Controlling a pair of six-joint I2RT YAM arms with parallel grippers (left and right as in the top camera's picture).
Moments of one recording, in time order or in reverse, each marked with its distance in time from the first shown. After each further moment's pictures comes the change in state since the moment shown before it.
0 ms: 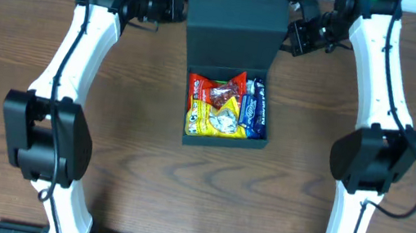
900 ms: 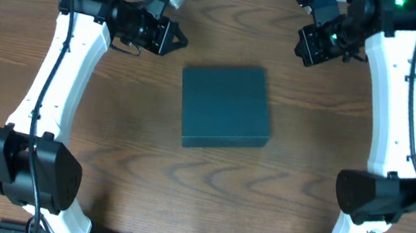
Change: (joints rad) left arm -0.029 -0.152 0.000 -0.455 -0.174 0.449; right arm 0.050 -0.240 0.001 -0.156 0.266 0.085
